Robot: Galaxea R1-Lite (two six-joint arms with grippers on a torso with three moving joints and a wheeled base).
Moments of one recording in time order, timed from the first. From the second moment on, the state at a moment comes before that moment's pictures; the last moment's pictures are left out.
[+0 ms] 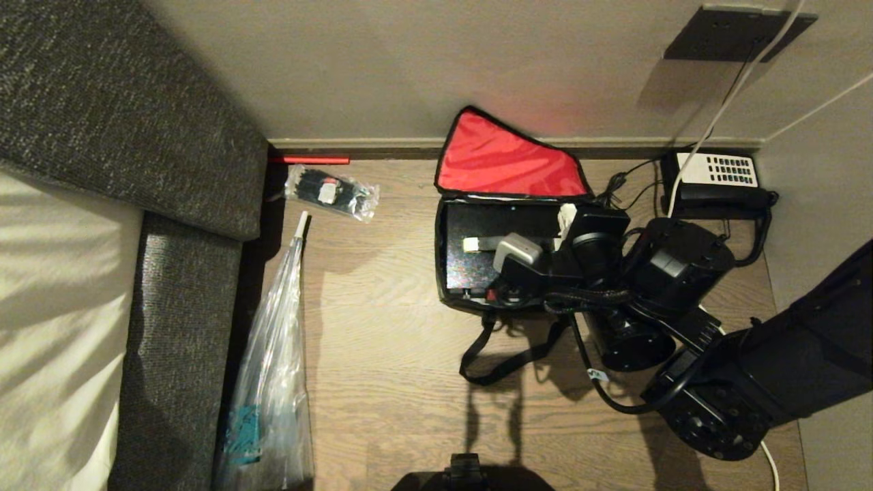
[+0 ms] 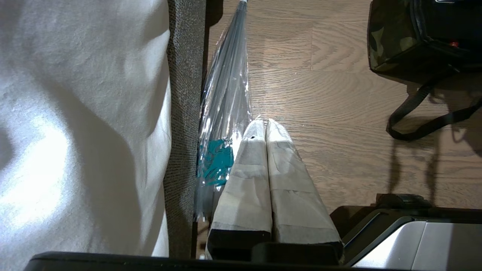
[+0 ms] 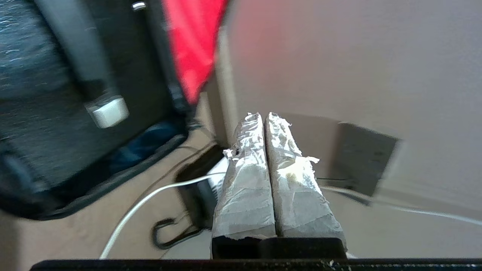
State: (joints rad) left arm 0.00 0.00 0.00 0.00 0.00 0.00; right arm 0.70 1.97 -0.80 -1.44 -0.68 -1.64
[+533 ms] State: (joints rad) left arm 0.00 0.00 0.00 0.00 0.00 0.00; right arm 0.70 2.14 -0.81 -1.47 -0.74 -1.60
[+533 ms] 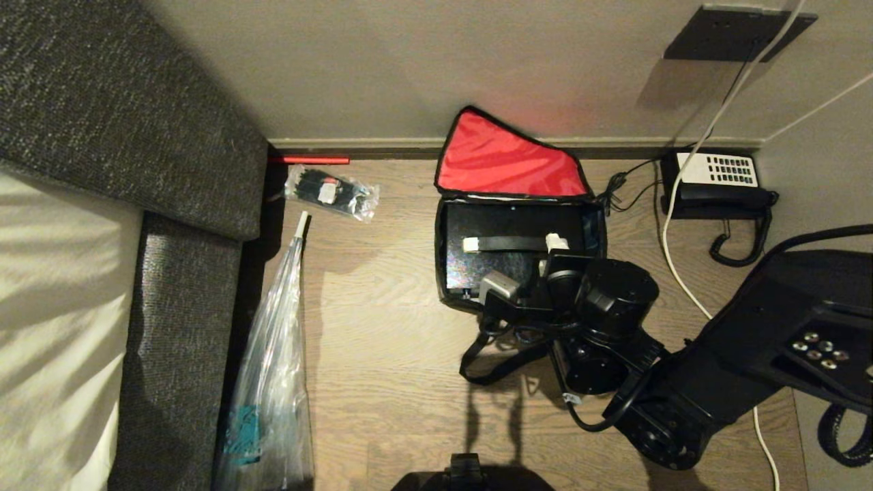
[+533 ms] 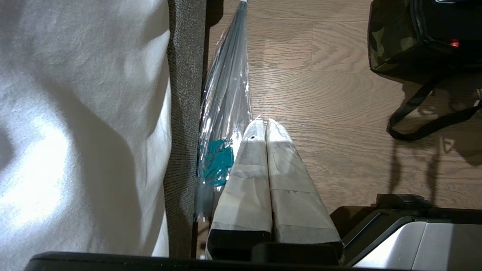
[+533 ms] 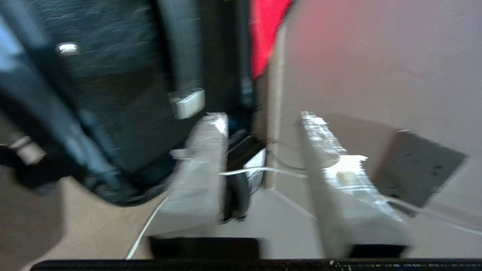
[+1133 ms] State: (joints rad) left arm 0.00 0.00 0.00 0.00 0.00 0.00; right arm 0.71 2.25 -0.84 -1.47 -0.88 -1.42
